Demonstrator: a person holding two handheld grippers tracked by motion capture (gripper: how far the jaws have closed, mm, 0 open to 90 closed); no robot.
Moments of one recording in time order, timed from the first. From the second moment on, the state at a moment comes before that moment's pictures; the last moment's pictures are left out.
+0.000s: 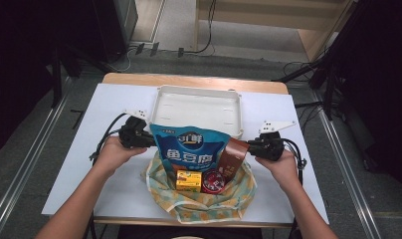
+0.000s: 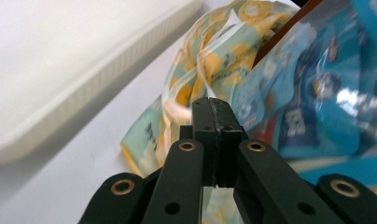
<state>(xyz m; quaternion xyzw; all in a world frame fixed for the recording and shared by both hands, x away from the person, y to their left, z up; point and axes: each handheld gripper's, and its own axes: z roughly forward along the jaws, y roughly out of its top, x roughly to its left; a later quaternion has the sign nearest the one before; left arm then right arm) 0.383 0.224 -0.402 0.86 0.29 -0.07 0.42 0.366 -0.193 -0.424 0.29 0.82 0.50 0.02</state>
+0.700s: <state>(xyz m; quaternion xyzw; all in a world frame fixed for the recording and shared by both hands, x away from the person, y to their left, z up) 0.386 0.194 -0.433 0.87 0.27 -0.12 0.40 0.376 -0.167 -0.440 0.23 0.84 0.49 -0.03</state>
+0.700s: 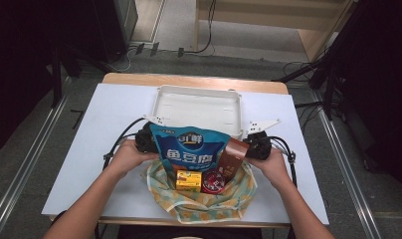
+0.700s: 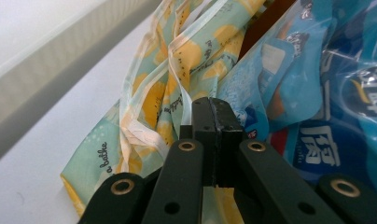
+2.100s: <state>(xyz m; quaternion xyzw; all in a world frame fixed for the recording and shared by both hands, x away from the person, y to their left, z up) 0.377 0.212 -0.441 0.87 0.29 -0.09 0.39 0.370 -0.175 -0.453 0.27 0.84 0.48 -0.01</state>
